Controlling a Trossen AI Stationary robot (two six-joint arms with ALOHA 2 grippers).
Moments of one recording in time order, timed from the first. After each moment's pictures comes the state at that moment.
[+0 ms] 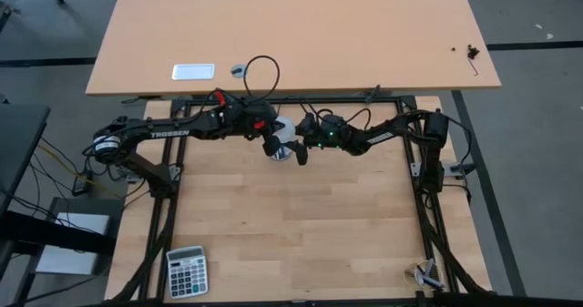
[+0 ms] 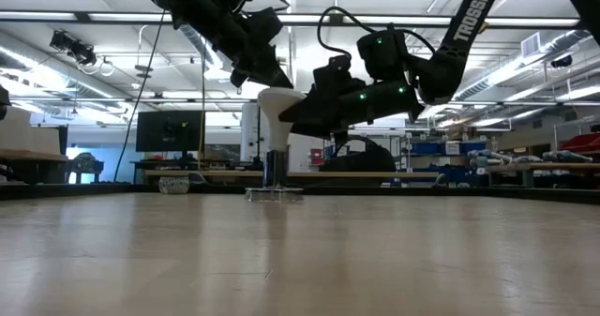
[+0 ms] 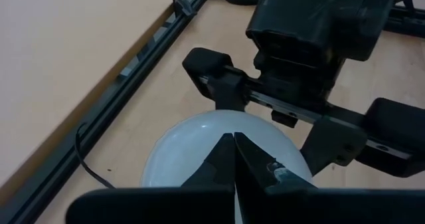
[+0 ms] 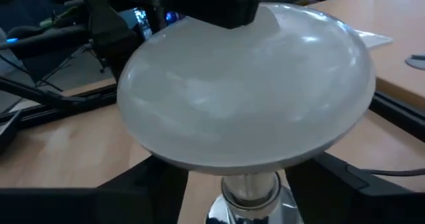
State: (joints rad) left arm 0.34 1.46 1.04 -0.16 -0.03 -0.03; right arm -0.34 1.90 0.85 0.90 -0.16 0.18
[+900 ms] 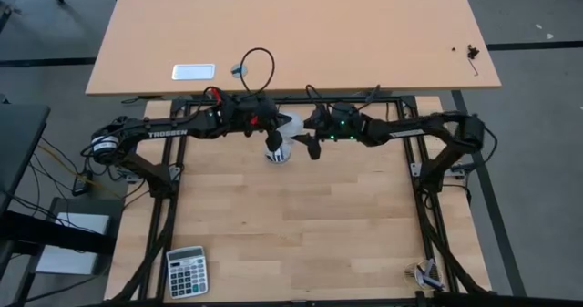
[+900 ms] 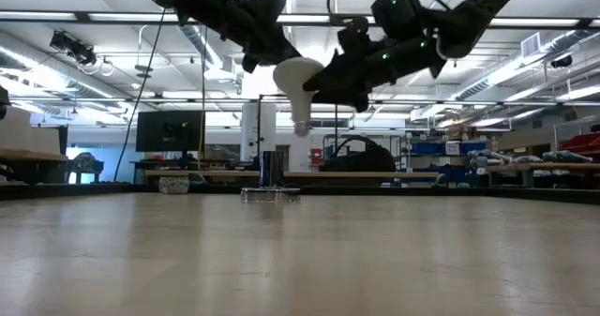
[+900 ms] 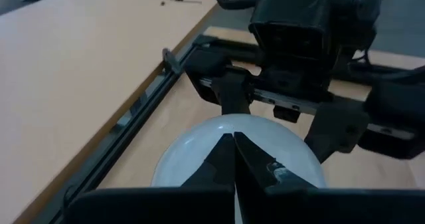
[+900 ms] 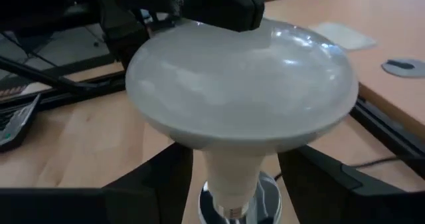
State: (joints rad) left arm 0.34 1.46 1.05 0.01 0.02 -0.01; right arm -0.37 1.61 0.85 0.51 -0.19 0.12
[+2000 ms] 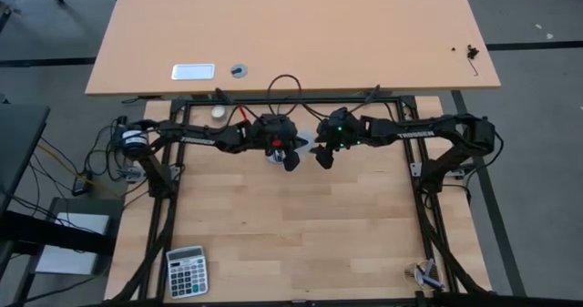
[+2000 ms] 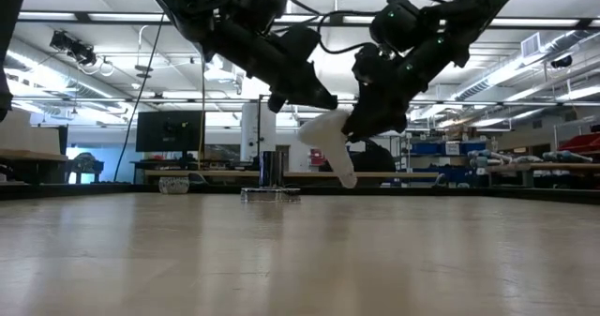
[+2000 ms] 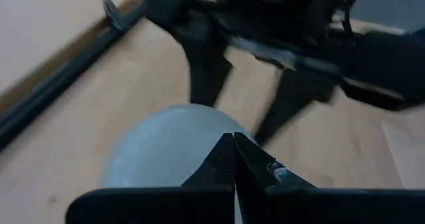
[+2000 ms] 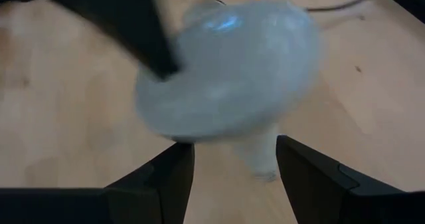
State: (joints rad) left arm 0.22 1.70 1.04 0.20 0.04 -0.12; right arm -0.35 1.51 0.85 -0.04 -0.11 0.18
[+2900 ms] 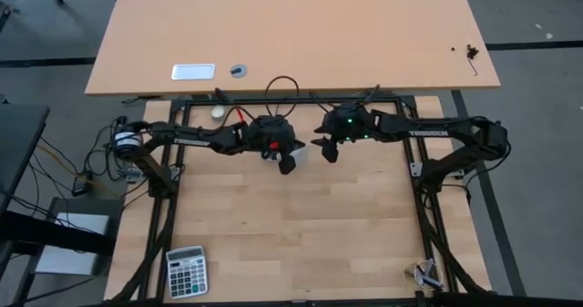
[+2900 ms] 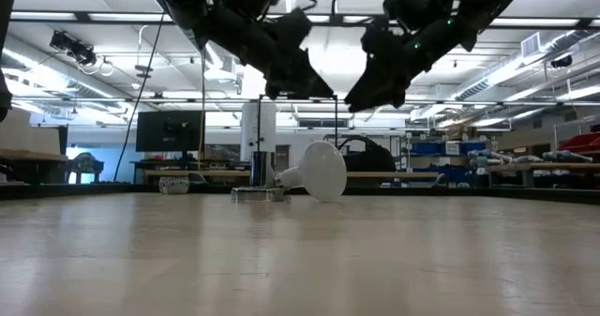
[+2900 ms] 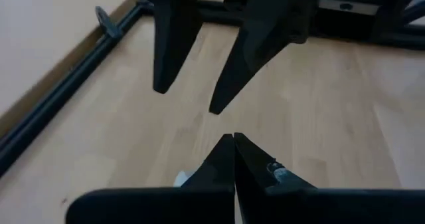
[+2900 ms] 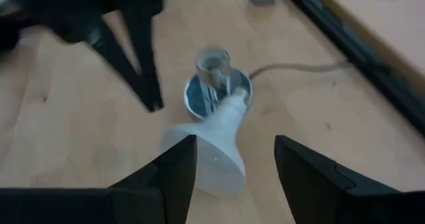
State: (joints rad) left arm 0.21 1.64 1.04 0.14 0.01 -0.03; right arm -0.37 1.41 0.85 -0.05 -0.13 0.06
